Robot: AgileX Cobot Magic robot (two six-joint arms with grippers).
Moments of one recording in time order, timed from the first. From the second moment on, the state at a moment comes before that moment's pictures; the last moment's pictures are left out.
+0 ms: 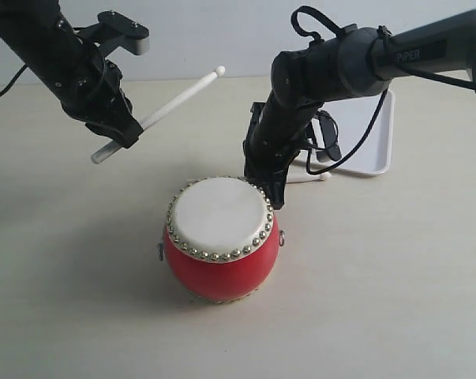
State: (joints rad) left arm -0.37 1.89 -1.45 -0.20 0.91 0.59; right arm 0.53 2.24 -1.53 0.13 0.62 1.89
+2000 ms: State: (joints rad) left arm -0.37 1.89 -1.45 -0.24 0.86 0.59; right arm 0.53 1.98 -1.53 -0.47 0.83 1.18
